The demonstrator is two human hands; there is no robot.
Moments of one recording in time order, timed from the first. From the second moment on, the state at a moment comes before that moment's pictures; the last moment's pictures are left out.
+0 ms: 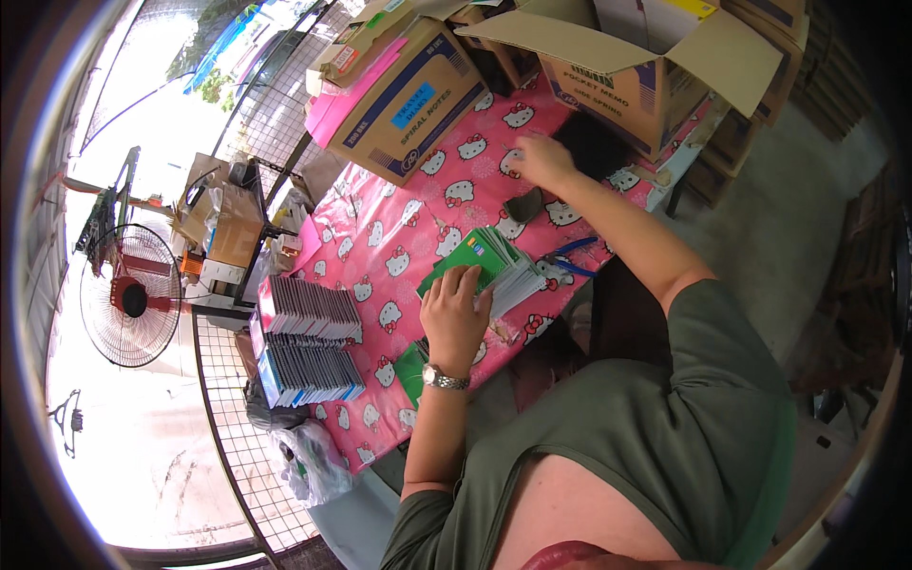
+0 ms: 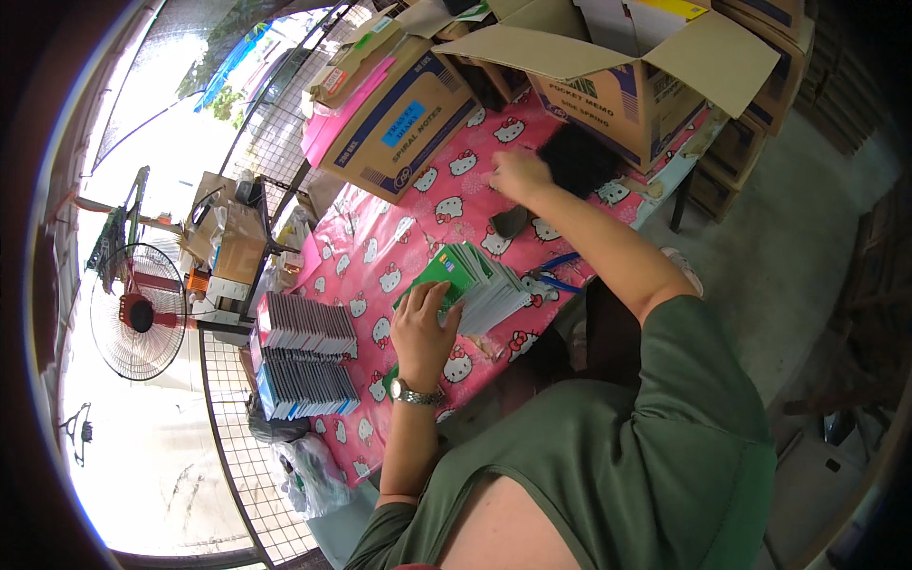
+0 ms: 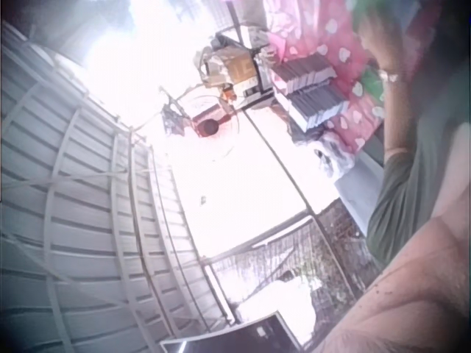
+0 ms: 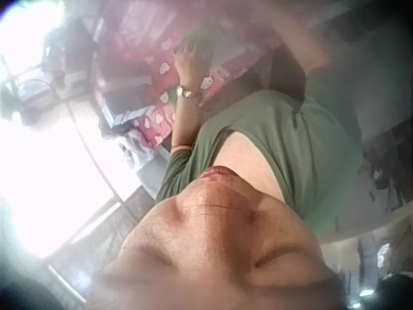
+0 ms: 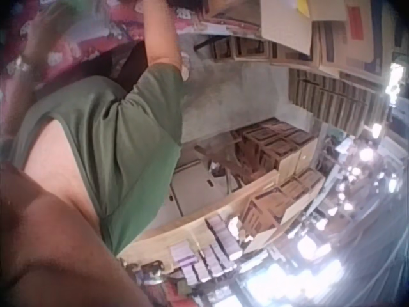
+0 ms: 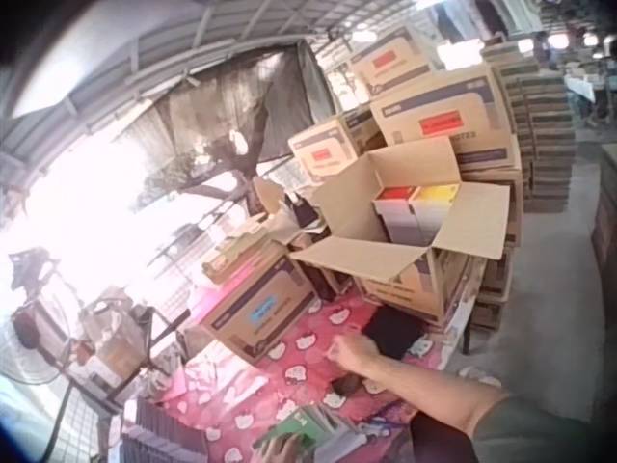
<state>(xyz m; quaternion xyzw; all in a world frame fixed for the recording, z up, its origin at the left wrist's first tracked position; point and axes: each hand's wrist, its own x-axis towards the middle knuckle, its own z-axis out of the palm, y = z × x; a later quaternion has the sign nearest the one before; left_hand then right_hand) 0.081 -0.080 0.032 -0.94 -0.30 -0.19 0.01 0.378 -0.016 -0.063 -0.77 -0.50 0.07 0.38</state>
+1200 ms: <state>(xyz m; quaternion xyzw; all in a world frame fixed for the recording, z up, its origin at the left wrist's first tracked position) 0.084 -0.052 0.059 -0.92 -0.27 -0.30 -0.05 0.286 -0.109 0.032 -0.44 -0.74 -0.01 0.51</state>
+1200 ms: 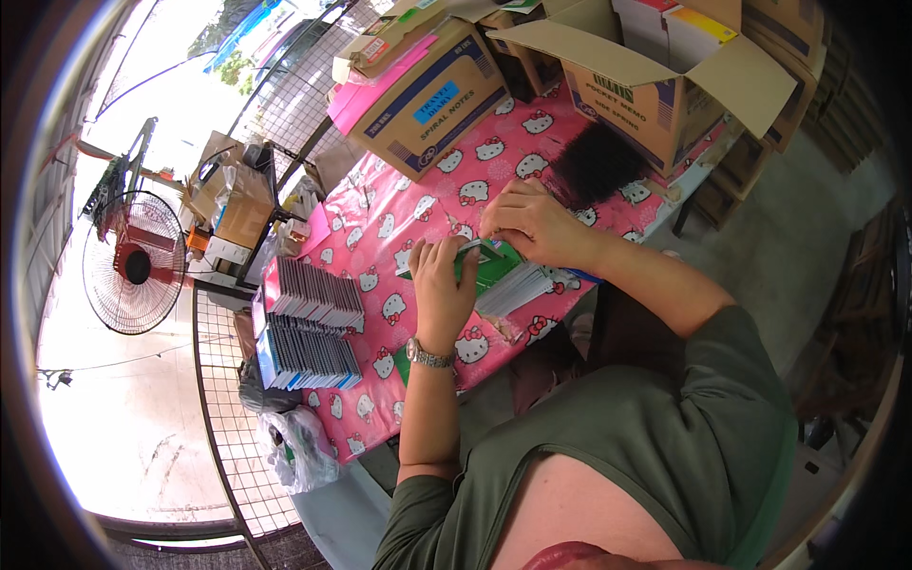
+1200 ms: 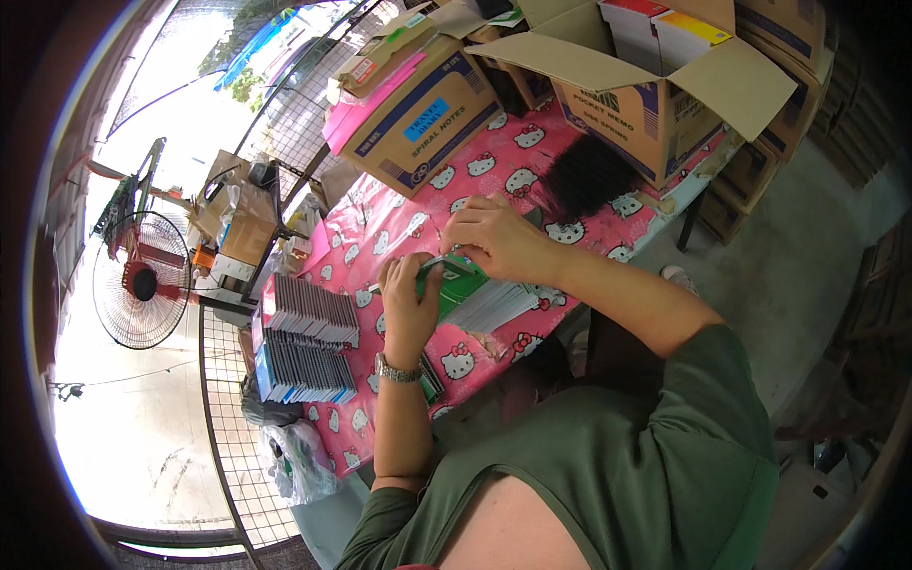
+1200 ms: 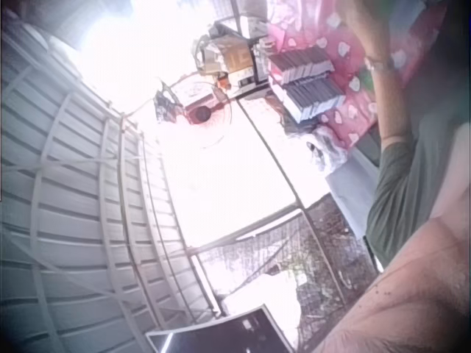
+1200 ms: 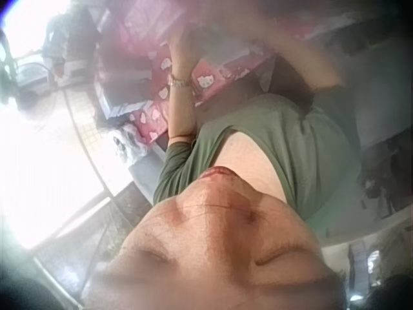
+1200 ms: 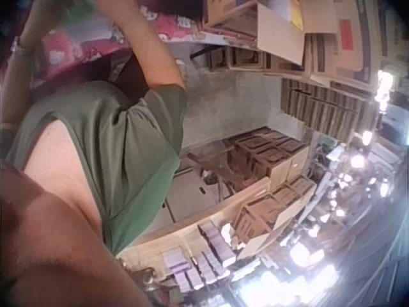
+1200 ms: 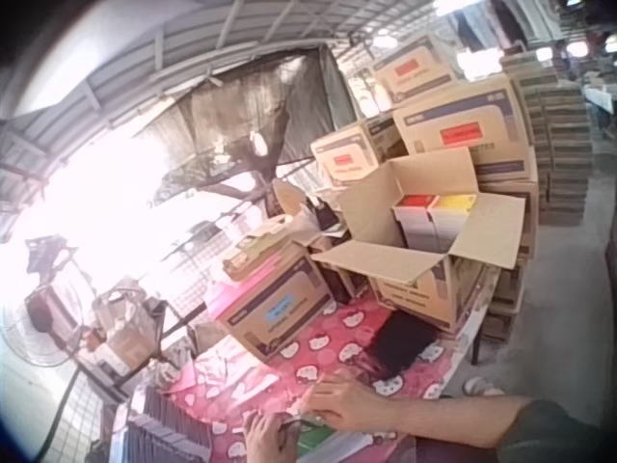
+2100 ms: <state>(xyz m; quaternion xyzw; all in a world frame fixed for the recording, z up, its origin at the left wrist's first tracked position) 0.088 -0.064 0.070 -0.94 -0.28 -0.22 -0.02 0.331 0.015 -0.150 -0.84 -0.45 0.16 0.24</state>
